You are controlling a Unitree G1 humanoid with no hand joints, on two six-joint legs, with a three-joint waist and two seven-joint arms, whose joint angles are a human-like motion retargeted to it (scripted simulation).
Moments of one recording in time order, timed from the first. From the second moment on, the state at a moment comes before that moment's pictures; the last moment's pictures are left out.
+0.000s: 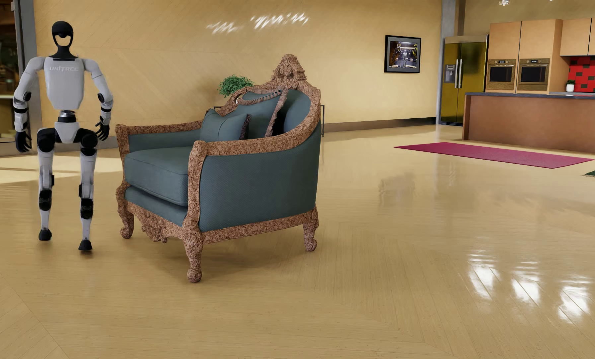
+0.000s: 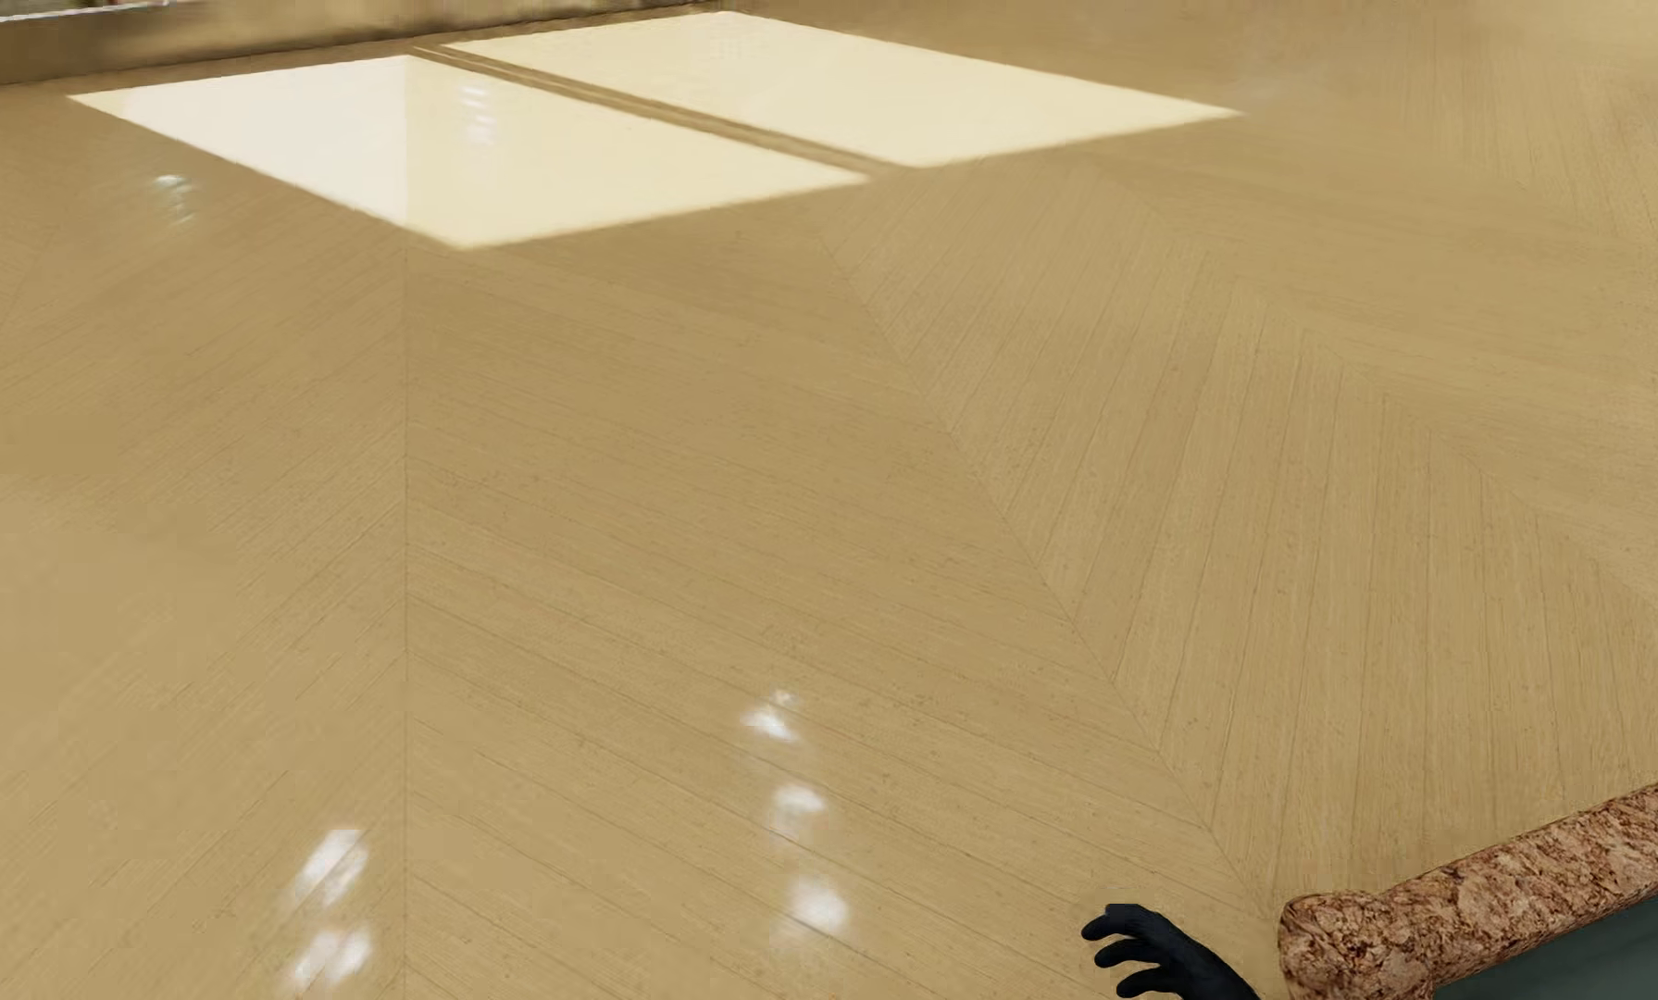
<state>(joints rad) -0.49 -0.01 0.00 0.06 0.07 -0.02 0.00 0.00 -0.01 0.59 0.52 0.24 0.17 -0.04 -0.23 0.47 -0.42 0.00 0.00 -0.46 0.39 0.80 0.53 0.00 0.00 0.00 0.00 0.00 0.00</state>
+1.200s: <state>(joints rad) -0.01 -0.38 -0.19 0.08 -0.02 0.11 0.00 0.00 -0.07 0.85 0.54 0.27 0.25 0.29 -0.05 0.40 -0.44 0.00 0.00 -0.50 0.43 0.74 1.01 0.00 0.00 0.00 0.00 0.00 0.00</state>
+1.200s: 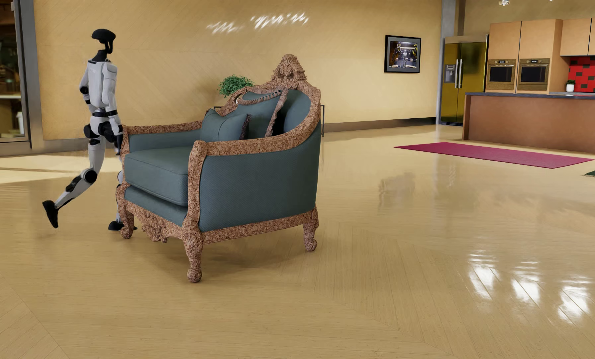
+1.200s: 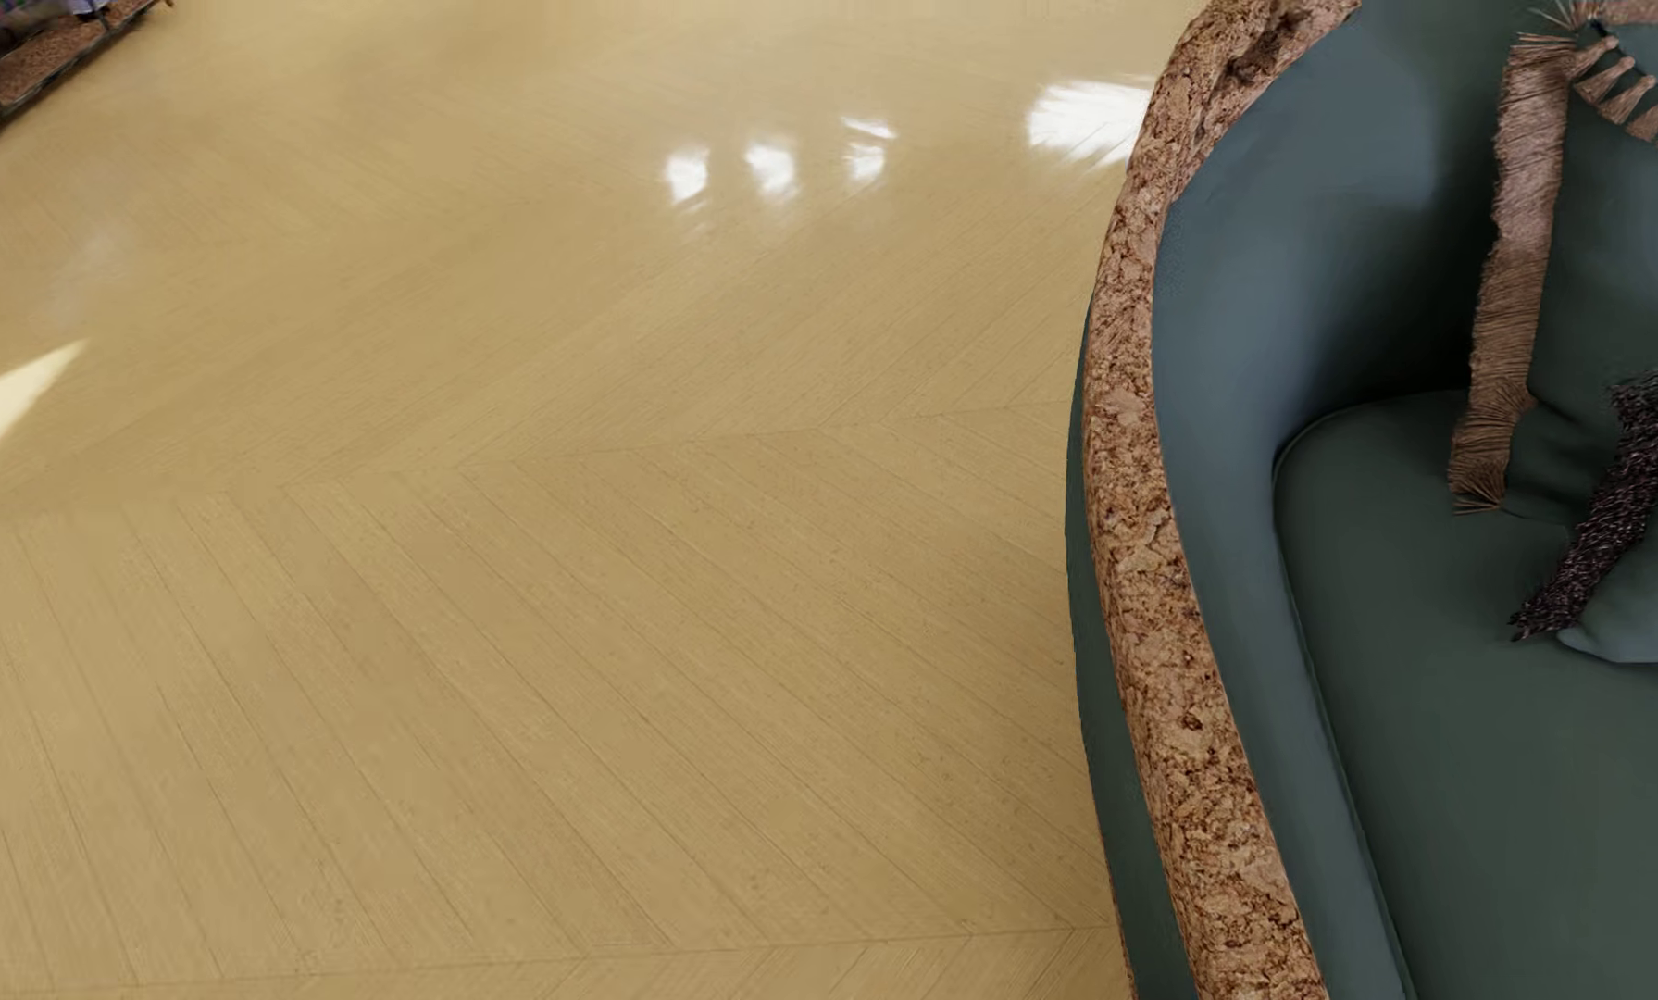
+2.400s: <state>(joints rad) -0.32 -0.28 -0.07 -0.06 -0.10 0.05 0.00 0.00 0.02 0.55 1.08 0.11 0.11 -0.04 -0.24 0.55 -0.45 0.00 0.00 -0.35 0.26 0.79 0.79 0.00 0.00 0.00 0.00 0.00 0.00</state>
